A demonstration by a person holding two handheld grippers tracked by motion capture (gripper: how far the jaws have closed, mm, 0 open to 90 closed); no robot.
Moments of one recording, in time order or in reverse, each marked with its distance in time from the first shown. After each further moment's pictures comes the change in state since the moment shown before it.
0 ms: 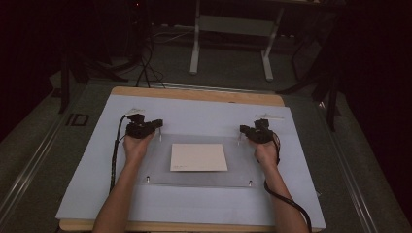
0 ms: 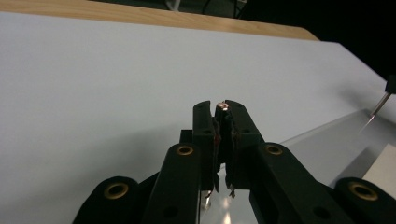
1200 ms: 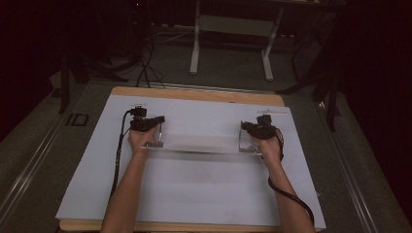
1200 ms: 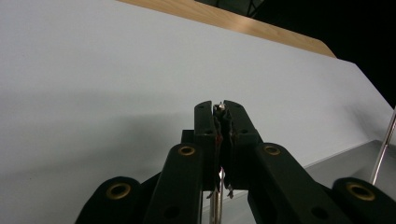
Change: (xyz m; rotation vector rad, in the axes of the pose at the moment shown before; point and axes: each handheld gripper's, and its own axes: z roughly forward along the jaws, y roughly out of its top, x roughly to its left) left arm 0.010 0.013 0.023 0.048 0.026 -0.165; right arm -0.005 0.014 -0.008 0.019 -0.001 -0.031
